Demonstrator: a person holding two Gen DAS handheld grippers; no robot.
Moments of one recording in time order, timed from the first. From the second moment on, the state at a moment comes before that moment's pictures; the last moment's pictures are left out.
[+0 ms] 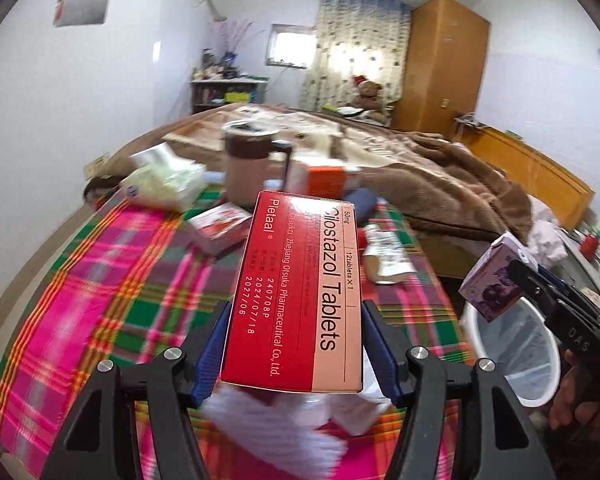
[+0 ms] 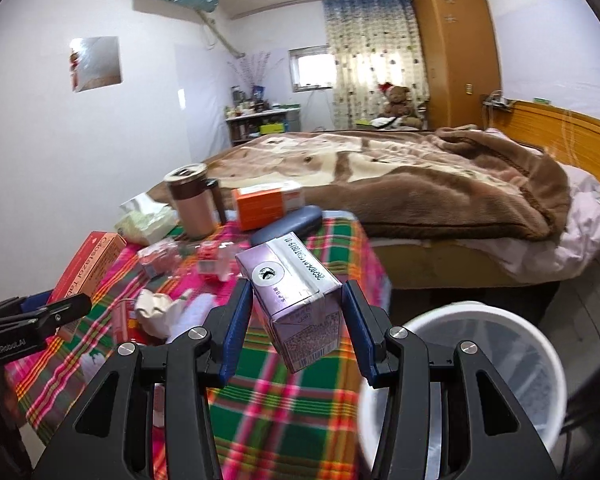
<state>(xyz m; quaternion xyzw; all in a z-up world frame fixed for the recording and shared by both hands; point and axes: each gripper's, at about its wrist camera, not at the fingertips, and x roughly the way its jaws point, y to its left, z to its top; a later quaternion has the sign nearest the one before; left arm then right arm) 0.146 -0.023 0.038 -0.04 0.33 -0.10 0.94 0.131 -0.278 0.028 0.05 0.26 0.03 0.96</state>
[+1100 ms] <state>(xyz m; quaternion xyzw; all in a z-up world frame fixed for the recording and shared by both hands) 0.124 -0.269 -0.009 0.07 0.39 -0.31 0.87 0.102 -0.409 -0.029 0.10 0.35 -0.12 0.92</state>
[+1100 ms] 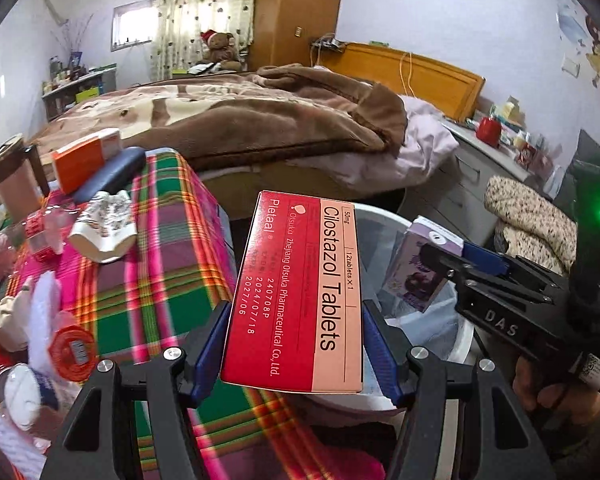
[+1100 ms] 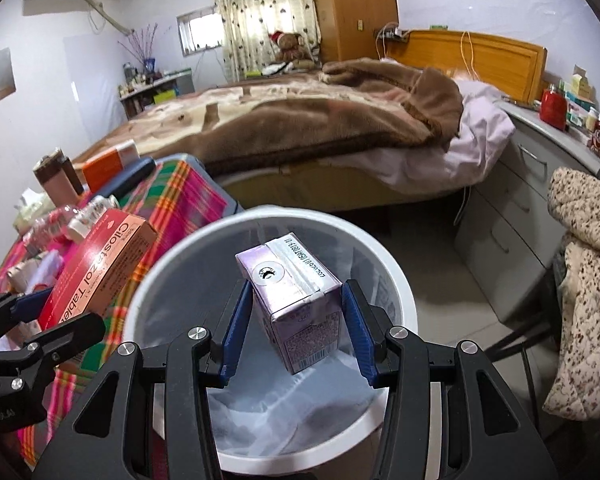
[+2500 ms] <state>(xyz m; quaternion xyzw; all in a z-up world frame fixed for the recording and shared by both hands) 0.110 -0.135 0.020 -0.02 0.35 -0.22 0.91 0.078 -0.340 0.001 0.10 0.29 -0.08 0.95</state>
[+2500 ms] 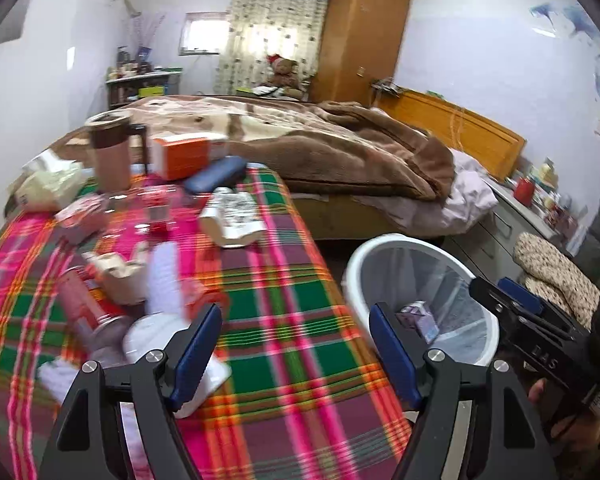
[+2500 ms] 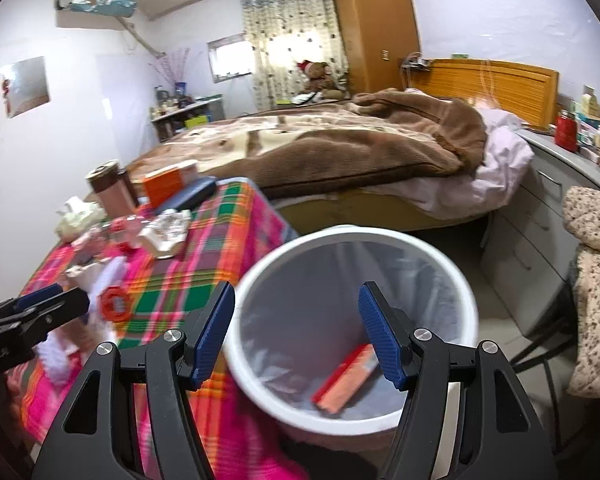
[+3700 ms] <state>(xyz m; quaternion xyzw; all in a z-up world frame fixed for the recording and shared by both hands) 0.099 0.025 -0.050 -0.12 0.42 -0.10 0.89 0.122 -0.186 -0.019 0.06 0.32 0.15 0.93</state>
